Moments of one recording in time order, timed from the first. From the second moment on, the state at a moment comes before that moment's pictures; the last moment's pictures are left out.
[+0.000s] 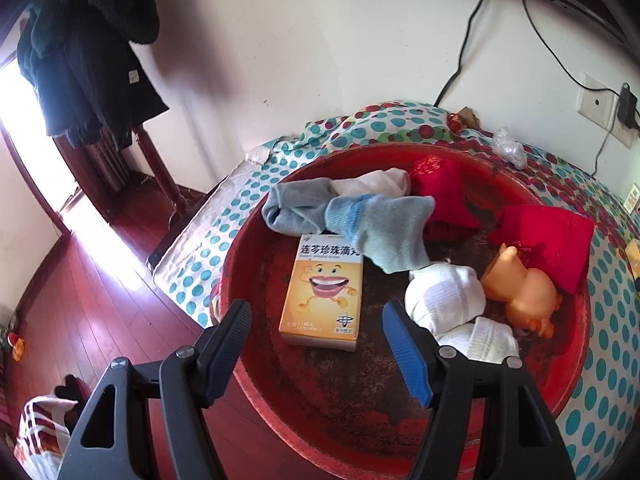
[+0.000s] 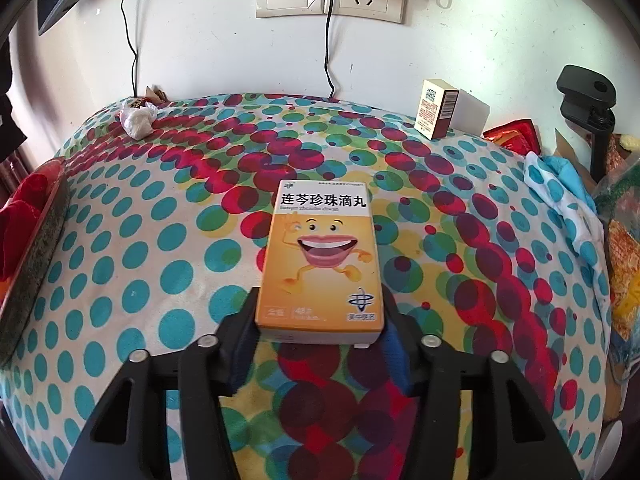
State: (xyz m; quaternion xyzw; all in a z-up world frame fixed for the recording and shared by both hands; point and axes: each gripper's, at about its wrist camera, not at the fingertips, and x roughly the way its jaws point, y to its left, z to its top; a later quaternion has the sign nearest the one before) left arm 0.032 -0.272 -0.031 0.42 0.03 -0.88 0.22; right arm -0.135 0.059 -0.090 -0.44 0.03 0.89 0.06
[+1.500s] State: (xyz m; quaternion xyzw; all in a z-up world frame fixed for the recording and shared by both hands) left arm 0.038 -0.310 -0.044 0.44 0.11 -0.86 0.23; right arm -0.025 -0.056 0.011 -0.38 -0.04 0.91 -0.16
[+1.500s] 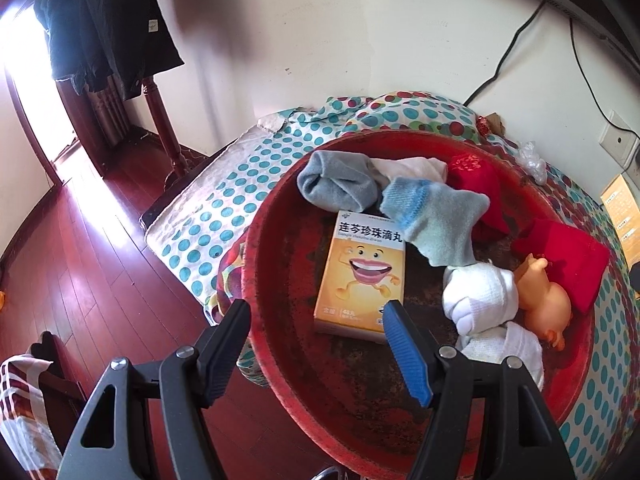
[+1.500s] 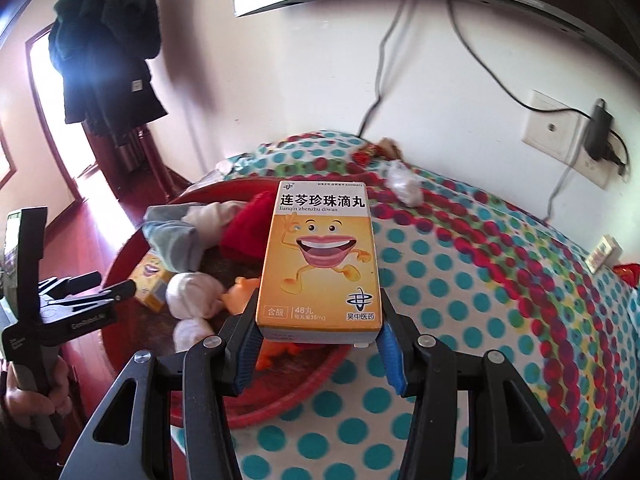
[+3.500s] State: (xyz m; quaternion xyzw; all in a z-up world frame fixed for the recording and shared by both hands) left arm 0.045 -0.297 -0.022 0.41 0.07 -0.88 0.21; right arm 0.062 -0.088 0.003 -0.44 -0.08 0.87 -0.18
